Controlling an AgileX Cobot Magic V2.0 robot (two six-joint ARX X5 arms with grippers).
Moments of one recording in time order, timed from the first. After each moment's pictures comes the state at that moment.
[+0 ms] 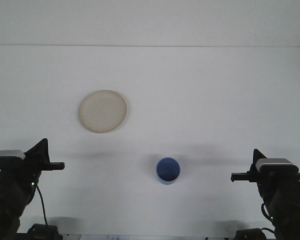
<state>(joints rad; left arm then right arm) -0.08 0.50 0.82 -0.45 -0.02 -0.15 0.10 0.44 0.76 -0.64 0.08 0.05</state>
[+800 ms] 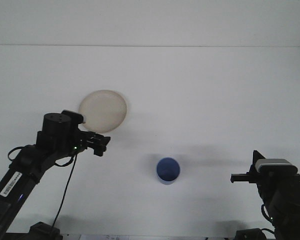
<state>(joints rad) -0.35 1.14 1.08 -0.57 0.31 -0.13 0.10 0.44 0.76 -0.66 0.08 0.05</state>
